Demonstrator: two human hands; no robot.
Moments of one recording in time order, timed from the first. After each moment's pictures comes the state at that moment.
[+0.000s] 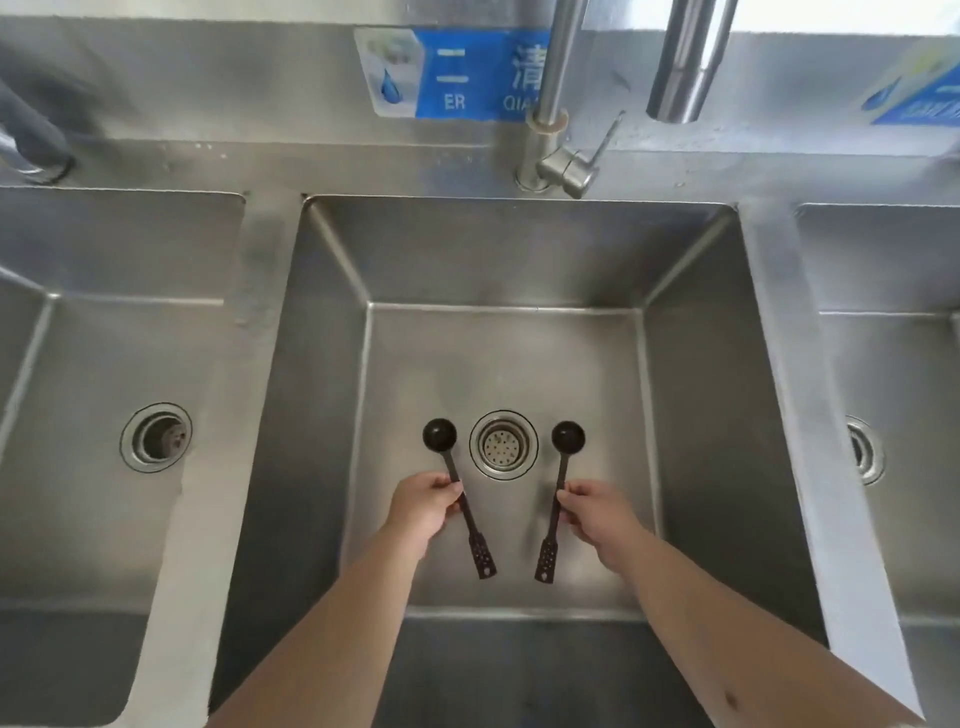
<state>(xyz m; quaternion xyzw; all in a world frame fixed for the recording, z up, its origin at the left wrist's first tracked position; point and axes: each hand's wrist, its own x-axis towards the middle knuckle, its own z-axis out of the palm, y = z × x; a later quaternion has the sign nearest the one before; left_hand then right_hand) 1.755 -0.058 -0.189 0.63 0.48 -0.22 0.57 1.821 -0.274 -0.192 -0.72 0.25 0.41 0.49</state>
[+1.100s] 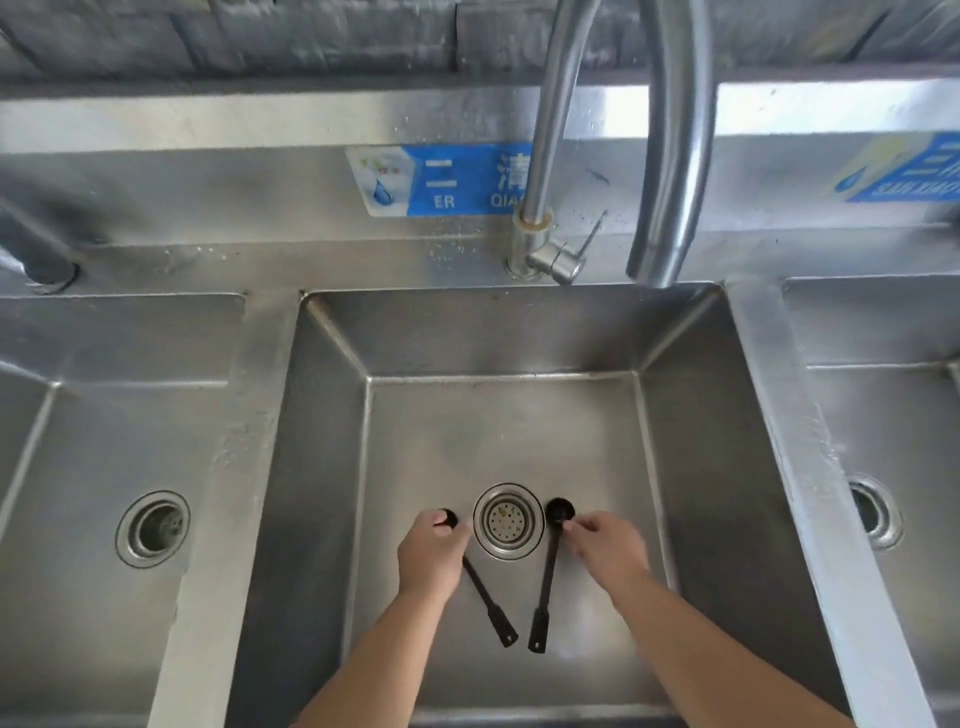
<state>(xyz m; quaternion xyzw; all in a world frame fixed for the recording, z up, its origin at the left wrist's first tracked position) 1.804 -0.051 -0.180 0.74 0.46 -0.15 0.47 1.877 -0.256 -0.172 -0.87 0.16 0.33 0.33</state>
